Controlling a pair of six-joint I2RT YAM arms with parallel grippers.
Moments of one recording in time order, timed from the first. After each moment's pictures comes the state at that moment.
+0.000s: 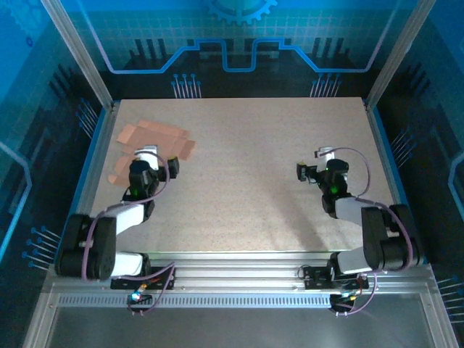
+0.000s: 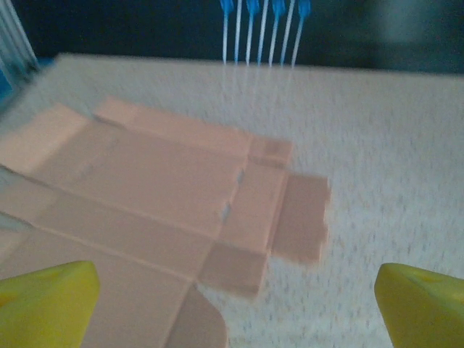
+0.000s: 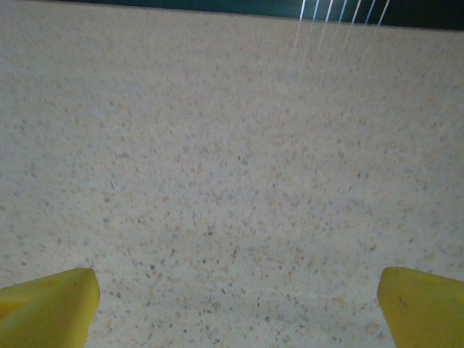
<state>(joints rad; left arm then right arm) -0.02 1.29 0.43 0.57 -0.08 -0.11 0.05 1.37 0.44 0.50 0.01 -0.04</state>
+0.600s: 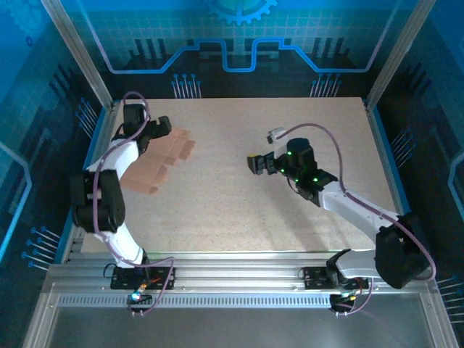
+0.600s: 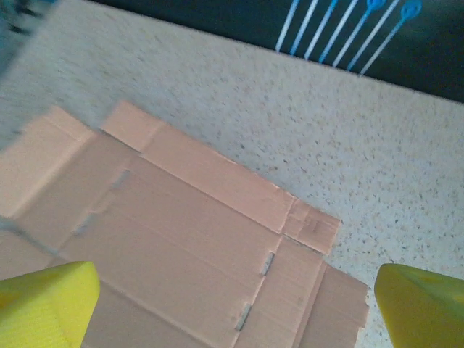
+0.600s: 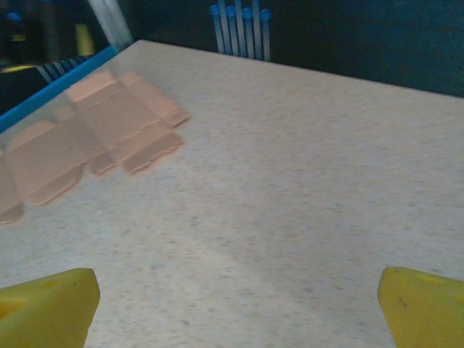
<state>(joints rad) 0.09 1.80 1.28 -0.16 0.02 -0.26 0.53 1.33 0.84 0.08 -0.09 0.13</state>
